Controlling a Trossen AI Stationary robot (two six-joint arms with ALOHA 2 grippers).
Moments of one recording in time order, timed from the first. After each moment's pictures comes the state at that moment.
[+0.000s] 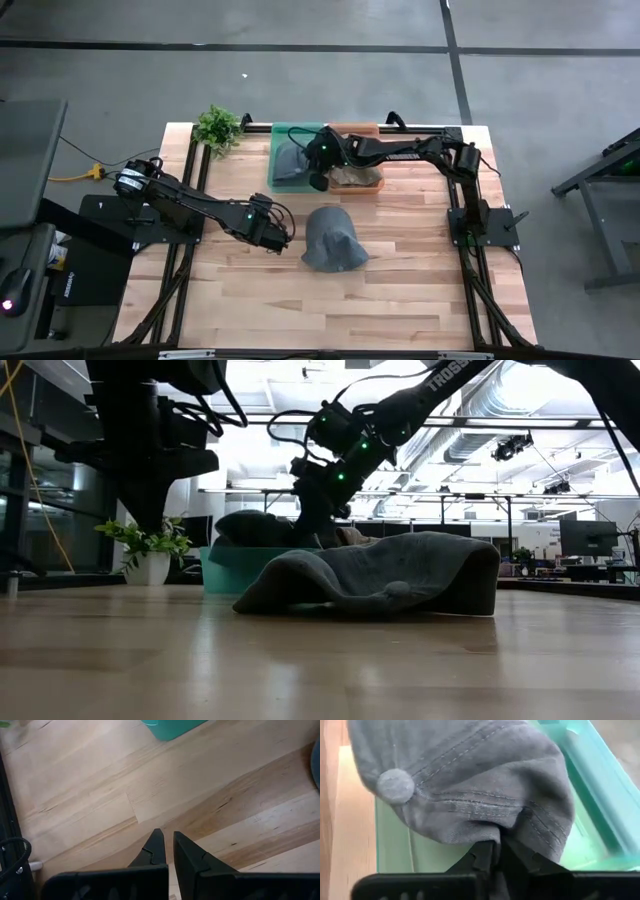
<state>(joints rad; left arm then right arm) -0.29 1.59 1.08 -1.13 -0.50 -1.42 -0.35 2.03 1.46 -0.16 0.01 -0.13</state>
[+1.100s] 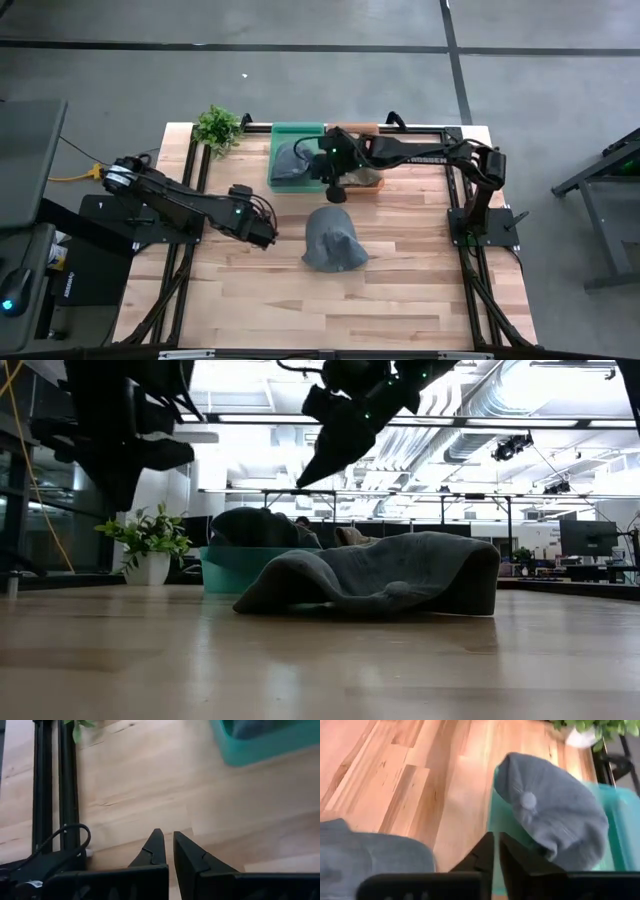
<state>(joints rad) -0.29 1.48 1.03 -1.36 -0.57 -1.68 -0.27 1.83 1.46 -0.38 -0.18 -0.38</state>
